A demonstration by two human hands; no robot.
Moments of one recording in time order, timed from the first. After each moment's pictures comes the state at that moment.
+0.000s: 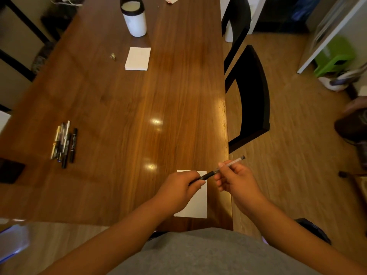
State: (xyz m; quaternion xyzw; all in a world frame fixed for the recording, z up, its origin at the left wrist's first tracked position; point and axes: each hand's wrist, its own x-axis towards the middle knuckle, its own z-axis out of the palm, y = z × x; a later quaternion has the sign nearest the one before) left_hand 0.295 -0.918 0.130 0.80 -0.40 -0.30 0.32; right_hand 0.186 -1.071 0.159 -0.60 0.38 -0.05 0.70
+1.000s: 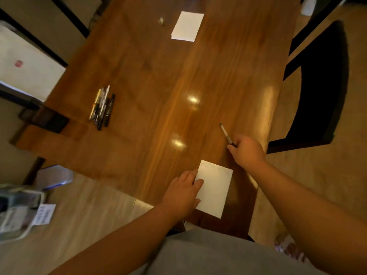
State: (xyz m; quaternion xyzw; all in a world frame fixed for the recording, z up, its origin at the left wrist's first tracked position) left_hand 0.269 -0.877 0.042 0.89 -0.39 -0.23 0.02; right_hand 0.302 -1.130 0.044 -0.90 0.30 0.14 0.28
